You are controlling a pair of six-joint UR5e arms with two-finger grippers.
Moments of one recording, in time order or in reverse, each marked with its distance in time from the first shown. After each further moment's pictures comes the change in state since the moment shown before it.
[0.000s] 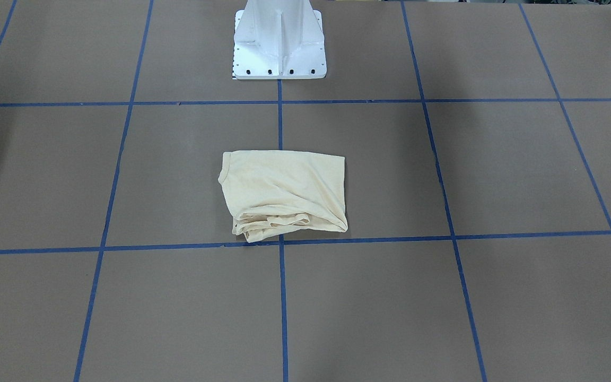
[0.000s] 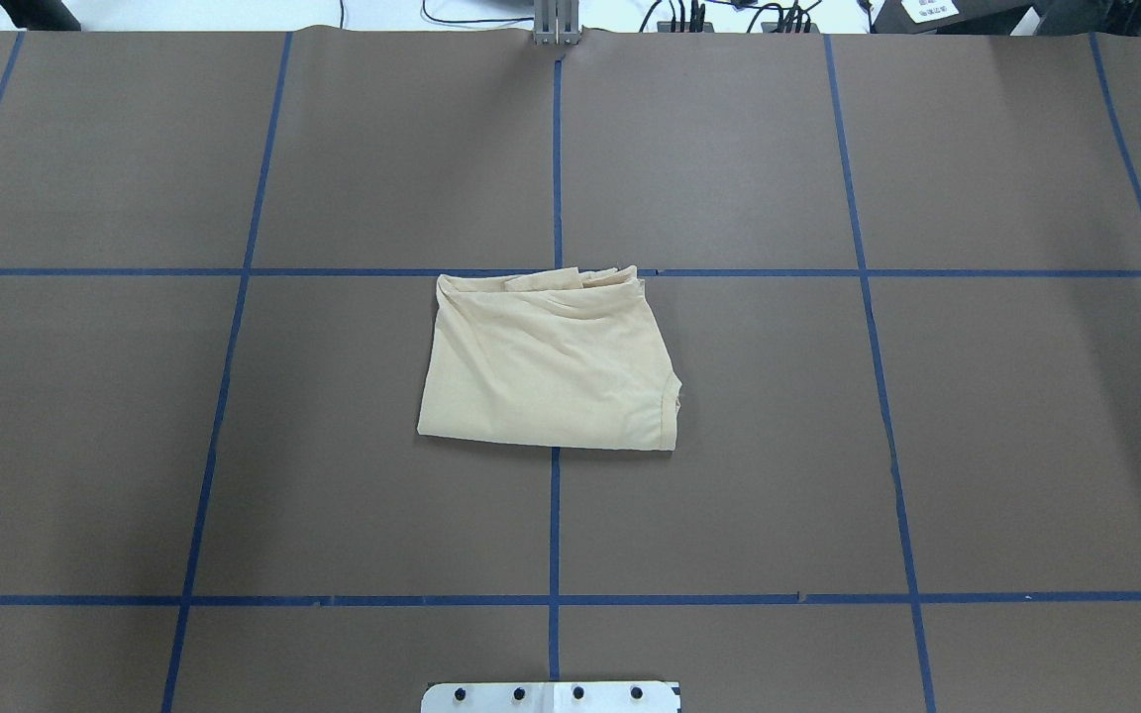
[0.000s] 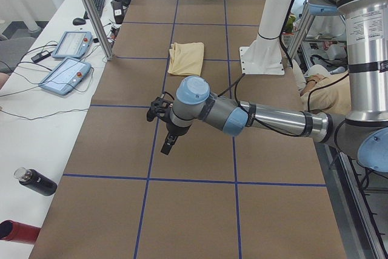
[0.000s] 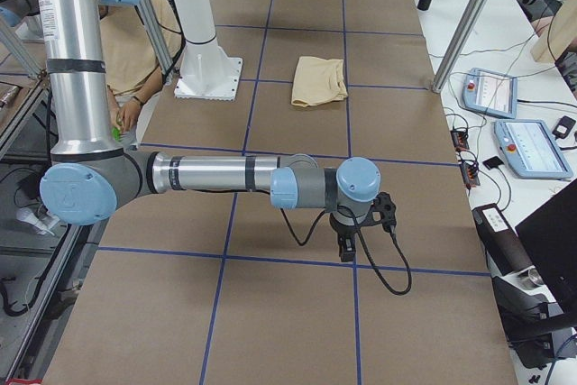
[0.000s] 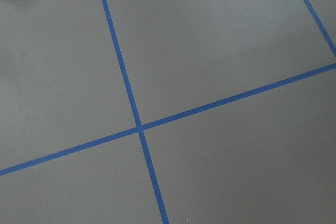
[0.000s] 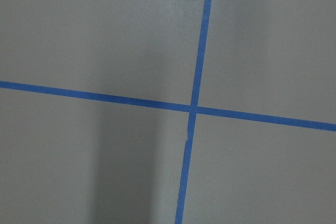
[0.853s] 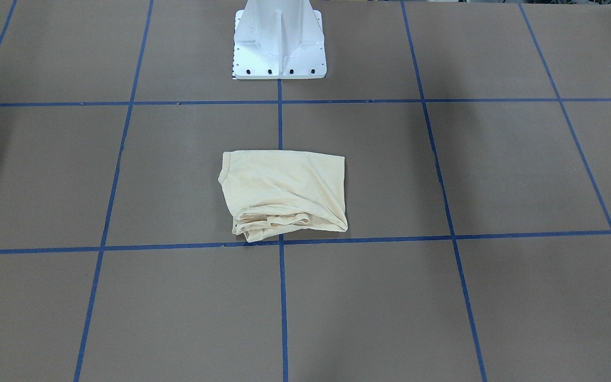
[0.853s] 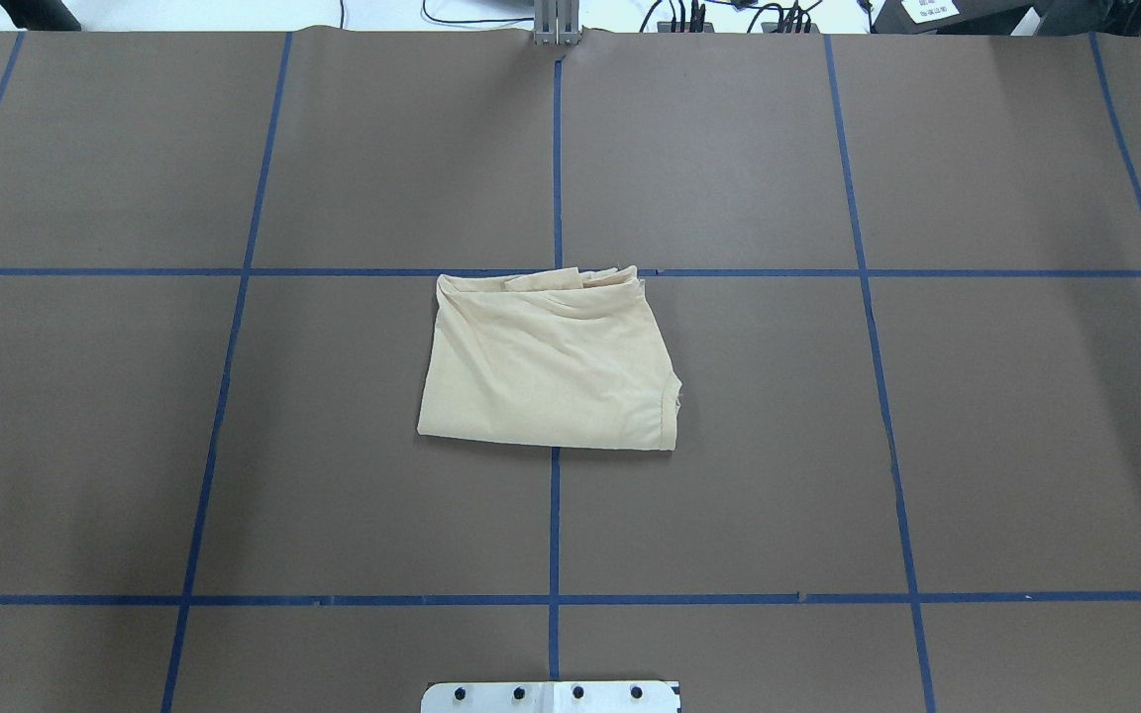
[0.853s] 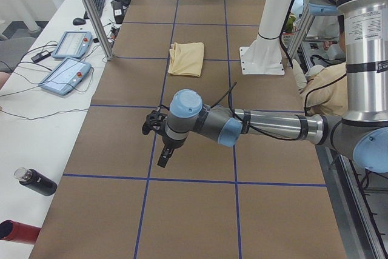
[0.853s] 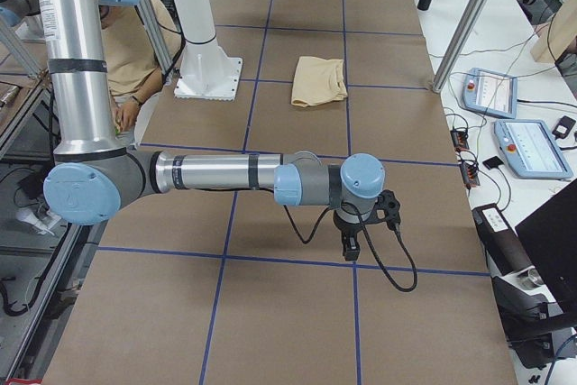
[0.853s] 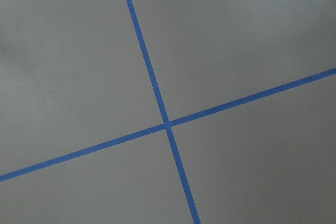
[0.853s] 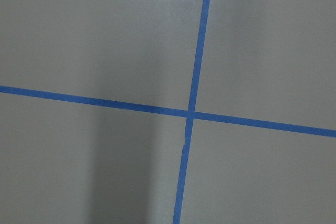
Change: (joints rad) left arm -0.002 0.012 0.069 -0.011 0.016 0.048; right arm 0.005 0.011 0.001 -0.013 -0.005 -0.007
